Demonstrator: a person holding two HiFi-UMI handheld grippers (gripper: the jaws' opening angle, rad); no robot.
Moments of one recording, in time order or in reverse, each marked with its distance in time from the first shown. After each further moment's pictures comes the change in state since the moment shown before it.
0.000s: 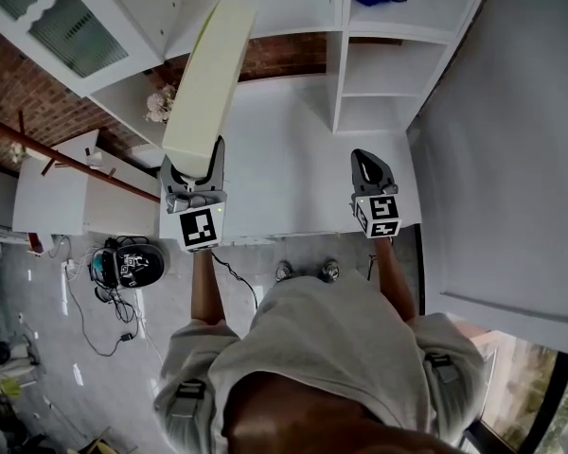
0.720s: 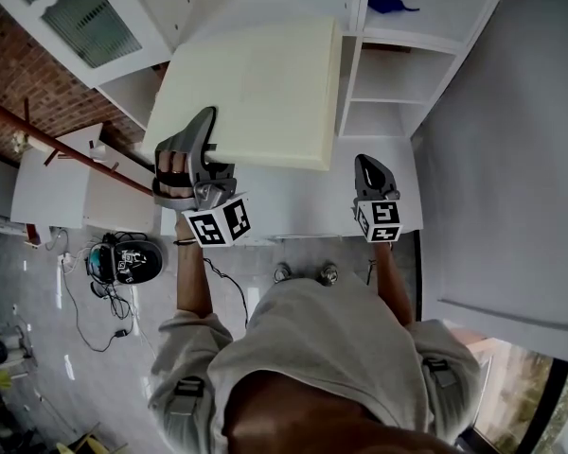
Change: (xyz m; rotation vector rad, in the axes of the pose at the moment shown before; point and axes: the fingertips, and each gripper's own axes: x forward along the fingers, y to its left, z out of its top) left arm 0.015 -0.017 0.039 0.882 0.062 0.011; right arm 0.001 0.011 0.000 0.002 0.003 -0.009
